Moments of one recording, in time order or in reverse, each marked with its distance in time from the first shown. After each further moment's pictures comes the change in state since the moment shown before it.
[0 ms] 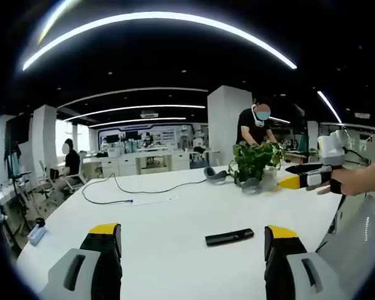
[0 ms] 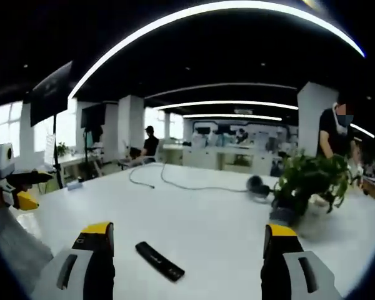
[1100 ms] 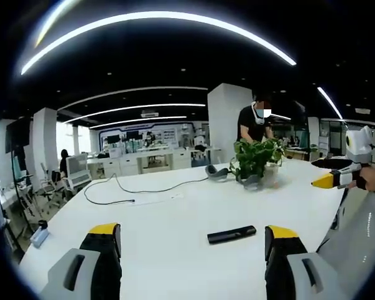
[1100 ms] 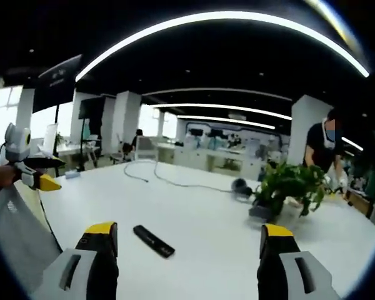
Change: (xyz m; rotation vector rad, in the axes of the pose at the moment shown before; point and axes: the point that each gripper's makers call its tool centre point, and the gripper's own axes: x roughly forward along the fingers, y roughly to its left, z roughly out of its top) left arm -0.001 -0.002 -0.001 0.027 0.005 0.009; right arm -0.066 0.004 -0.004 -0.088 0.004 -0.072
